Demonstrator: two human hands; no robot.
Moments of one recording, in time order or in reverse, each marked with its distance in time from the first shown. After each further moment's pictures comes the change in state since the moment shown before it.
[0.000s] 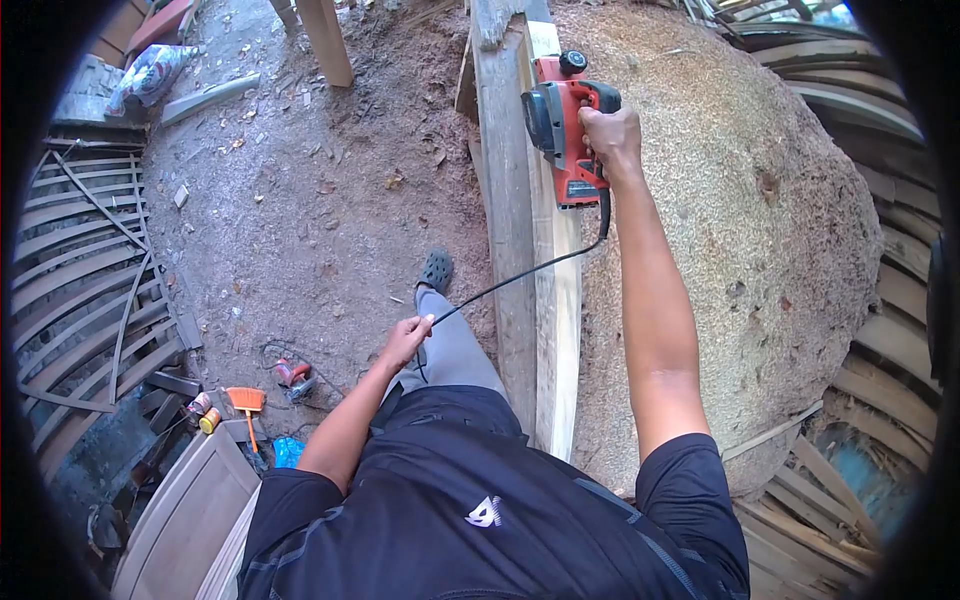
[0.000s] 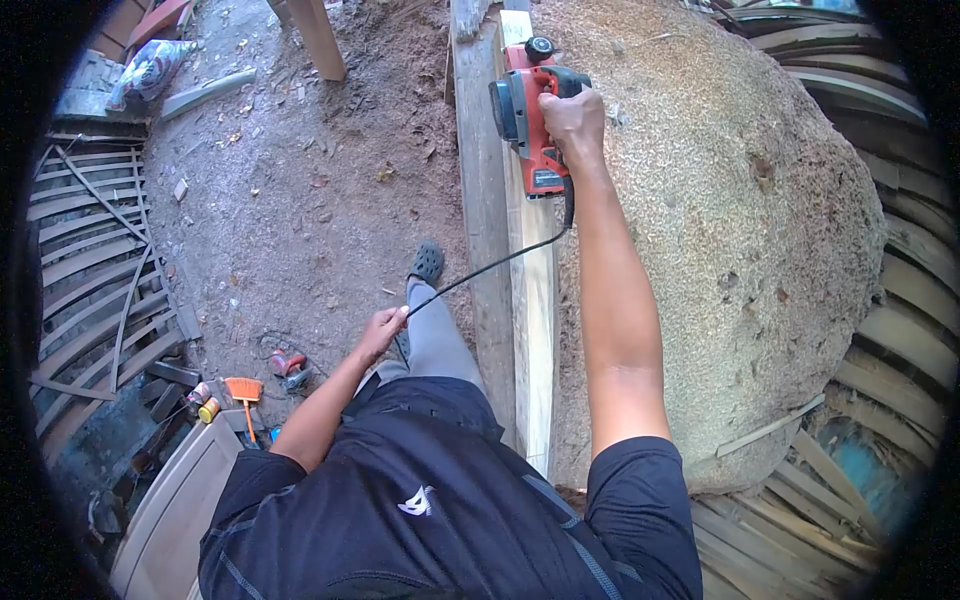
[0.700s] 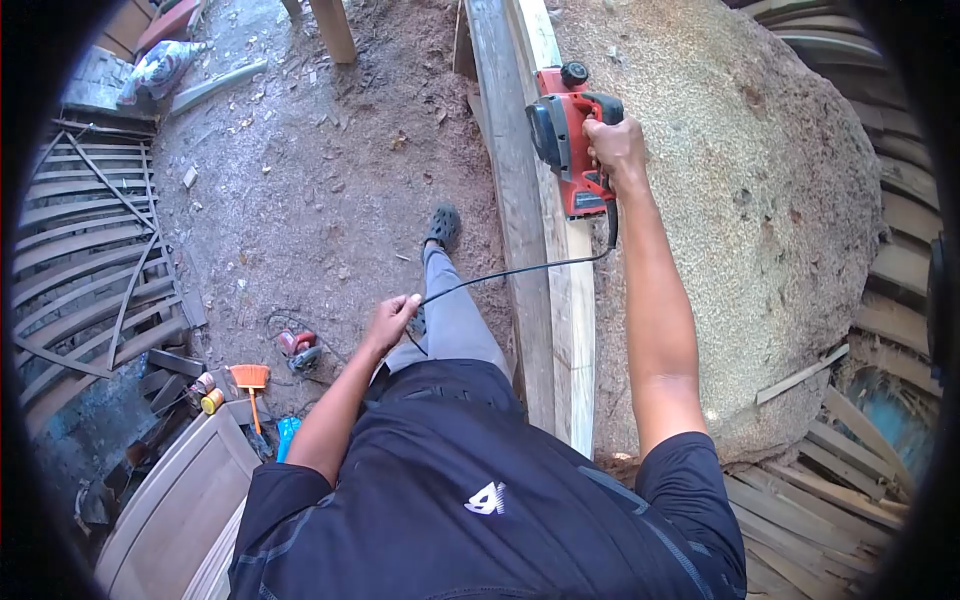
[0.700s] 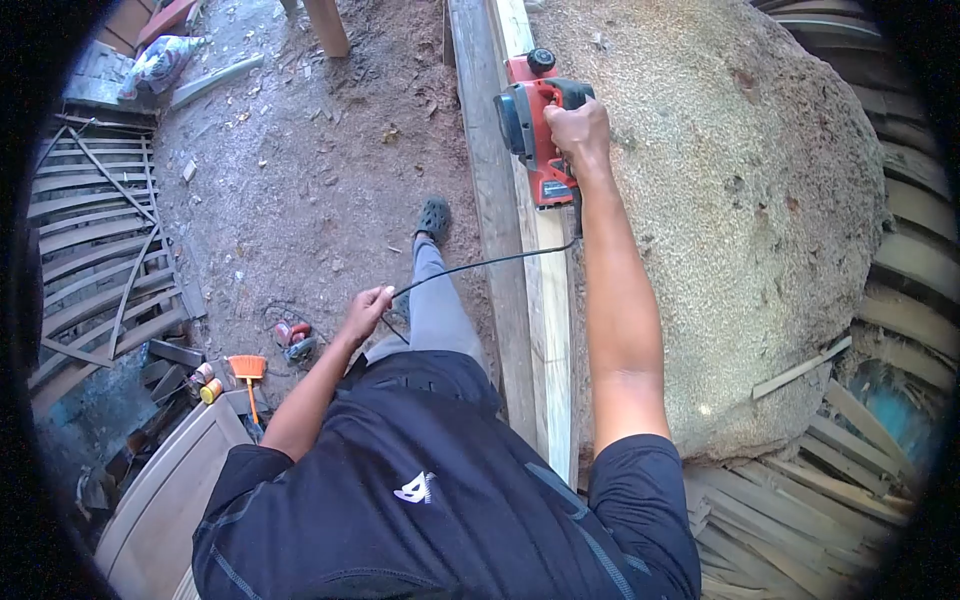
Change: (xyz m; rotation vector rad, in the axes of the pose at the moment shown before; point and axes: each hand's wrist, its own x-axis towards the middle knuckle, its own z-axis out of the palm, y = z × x) left_hand -0.150 -0.082 0.018 0.101 0.078 0.161; right_hand -0.219 0.096 -0.055 0.018 0.045 -0.045
